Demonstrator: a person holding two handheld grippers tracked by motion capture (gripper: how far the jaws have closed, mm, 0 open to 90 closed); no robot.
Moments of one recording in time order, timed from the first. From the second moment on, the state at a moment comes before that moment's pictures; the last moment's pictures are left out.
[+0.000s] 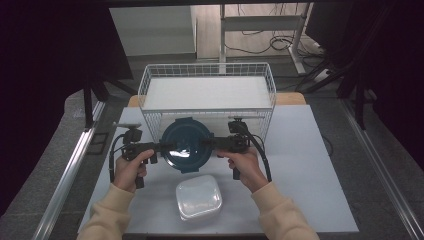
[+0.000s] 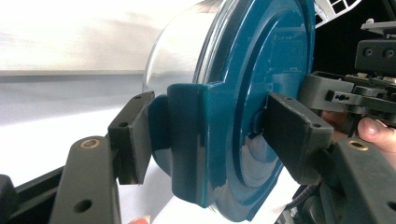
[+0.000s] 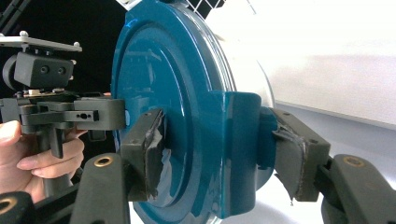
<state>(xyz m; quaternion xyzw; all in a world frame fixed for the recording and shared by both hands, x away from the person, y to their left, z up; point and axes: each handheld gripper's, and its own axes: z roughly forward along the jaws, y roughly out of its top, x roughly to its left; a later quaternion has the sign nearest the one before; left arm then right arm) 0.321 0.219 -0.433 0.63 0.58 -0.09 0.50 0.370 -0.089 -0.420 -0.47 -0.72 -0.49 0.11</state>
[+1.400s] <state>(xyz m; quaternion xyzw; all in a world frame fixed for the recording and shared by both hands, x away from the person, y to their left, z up) 0.335 0.196 -0.364 0.65 0.54 -0.08 0.52 0.368 -0.115 -0.349 -0.46 -0.72 -0.52 0.06</state>
